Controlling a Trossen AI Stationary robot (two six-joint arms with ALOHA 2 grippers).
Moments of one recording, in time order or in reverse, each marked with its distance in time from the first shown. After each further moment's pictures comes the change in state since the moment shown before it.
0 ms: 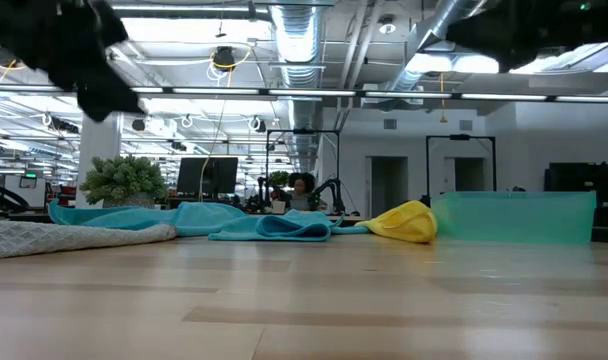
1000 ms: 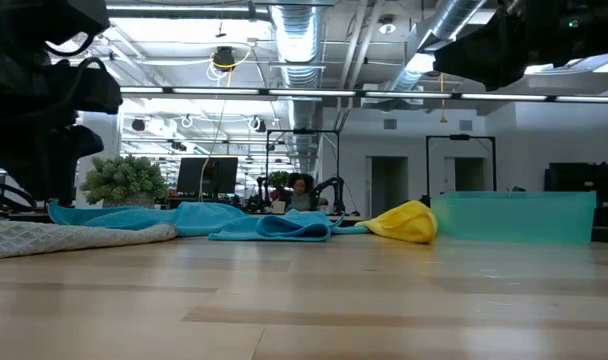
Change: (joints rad) left arm -0.230 0.465 0.076 -0.224 0.077 -0.181; right arm 0.009 0.144 0.001 -0.001 -0.055 0.061
